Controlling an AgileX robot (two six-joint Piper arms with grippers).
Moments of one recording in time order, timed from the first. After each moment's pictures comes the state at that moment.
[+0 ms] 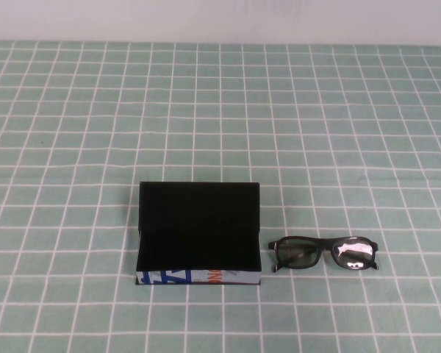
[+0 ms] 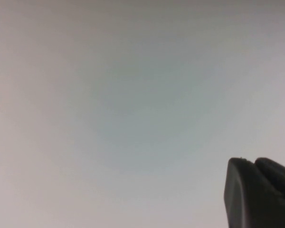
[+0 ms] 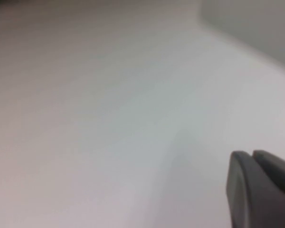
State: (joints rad) right arm 0.08 0.25 -0.65 0.50 -0.49 -0.24; left arm -0.09 0.18 -0.48 0.08 -0.45 -0.19
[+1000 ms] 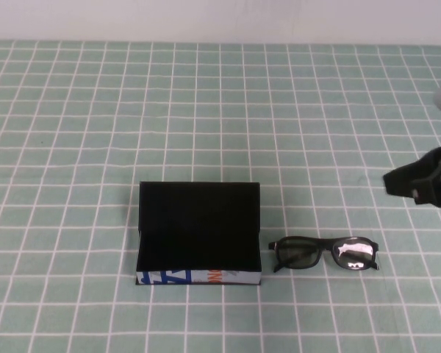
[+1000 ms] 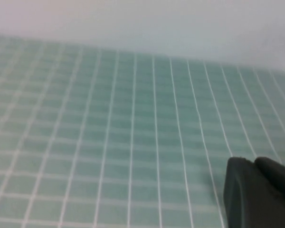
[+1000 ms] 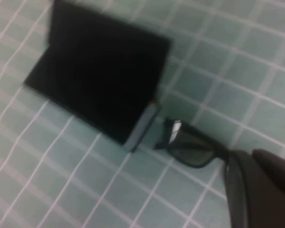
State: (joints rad) right arm 0.08 1.24 -0.97 0.76 0.89 -0.77; left arm -0.09 0.47 -0.75 0.00 0.71 -0.15
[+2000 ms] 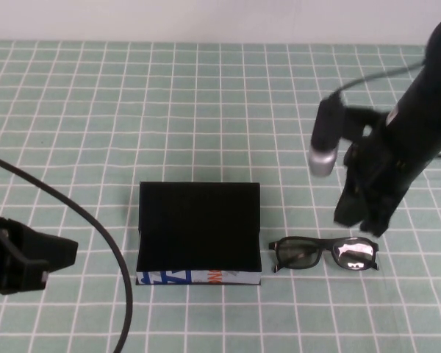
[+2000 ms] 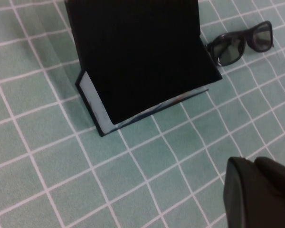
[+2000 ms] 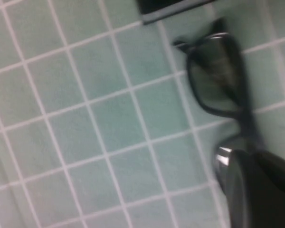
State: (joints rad) right arm 0.36 1.68 -1.40 0.30 1.23 -1.01; left arm -0.09 0.92 -0.75 -0.70 1.01 0.57
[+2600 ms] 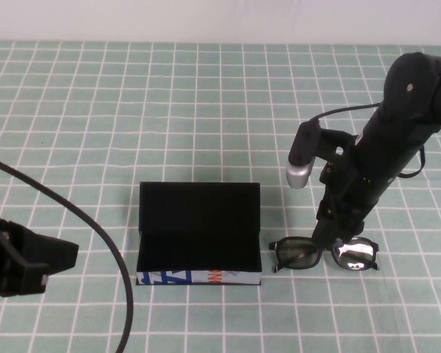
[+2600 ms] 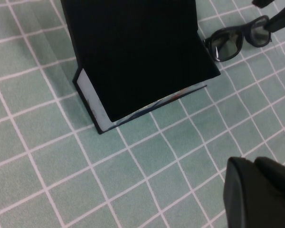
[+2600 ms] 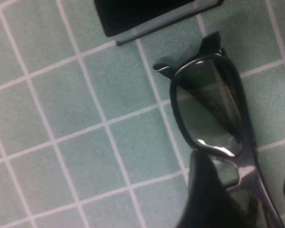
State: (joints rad) right arm 0.36 1.84 -1.40 0.34 1.12 -1.01; left arm -0.09 0.92 -0.75 -0.70 1.02 0.58
